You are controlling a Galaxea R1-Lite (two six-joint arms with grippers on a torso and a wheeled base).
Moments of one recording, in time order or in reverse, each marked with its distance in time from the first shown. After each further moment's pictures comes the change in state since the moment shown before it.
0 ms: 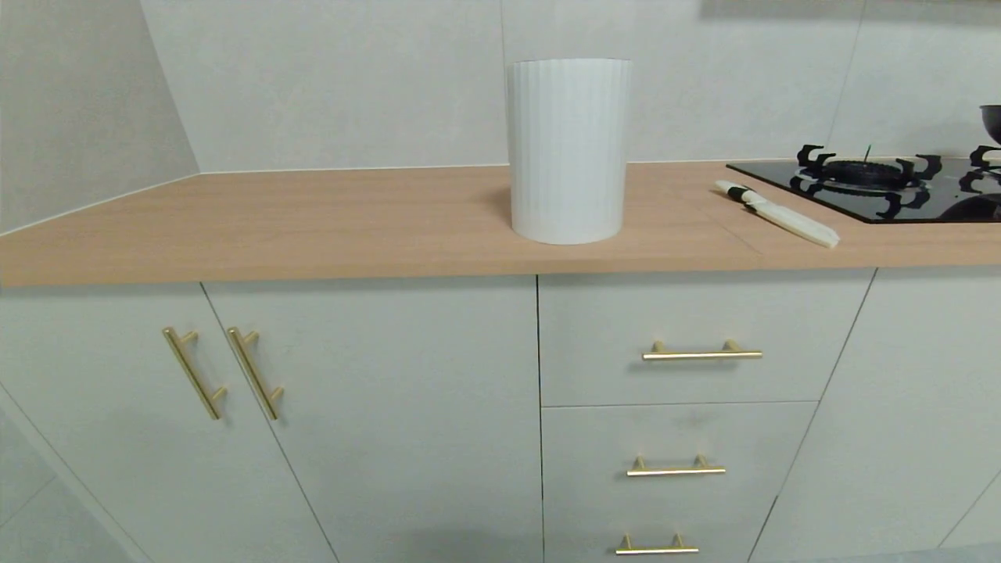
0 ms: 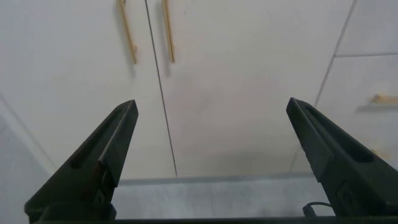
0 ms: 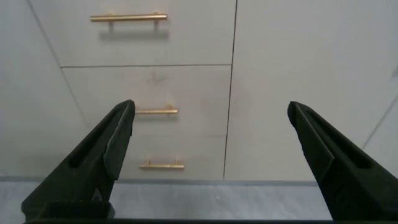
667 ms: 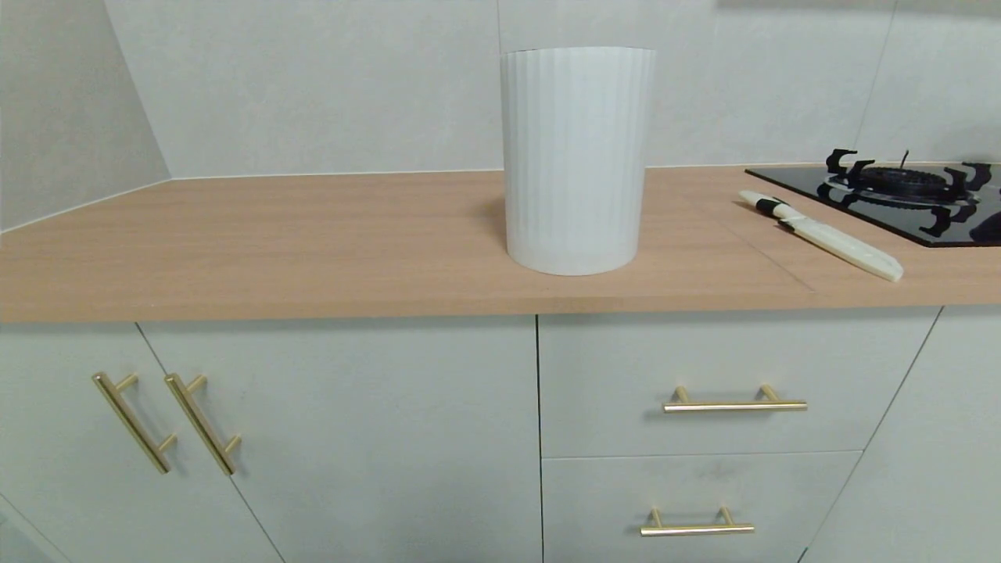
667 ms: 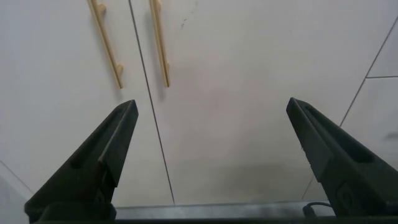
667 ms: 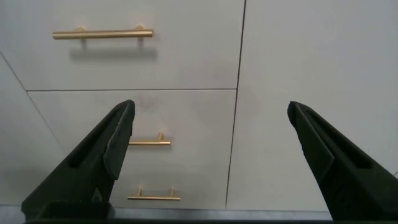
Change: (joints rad) left arm 0.000 0.000 0.000 0.000 0.000 -0.001; right arm 0.000 0.000 0.000 0.000 0.000 0.001
